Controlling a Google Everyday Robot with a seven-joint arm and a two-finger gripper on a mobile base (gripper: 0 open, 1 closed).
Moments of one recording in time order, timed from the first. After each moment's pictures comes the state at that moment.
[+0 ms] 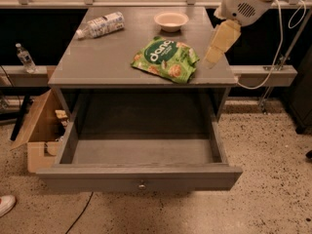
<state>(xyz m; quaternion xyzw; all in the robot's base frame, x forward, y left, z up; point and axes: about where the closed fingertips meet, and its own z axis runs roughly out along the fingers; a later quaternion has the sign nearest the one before) 0.614 -0.141 0.977 -0.59 0.77 0.02 0.26</state>
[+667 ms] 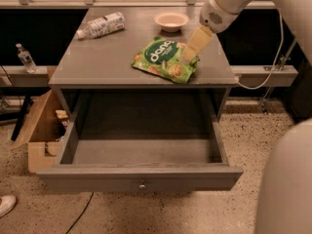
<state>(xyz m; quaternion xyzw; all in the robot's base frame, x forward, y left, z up) 0.688 -0.117 0.927 -0.52 0.82 0.06 0.25</state>
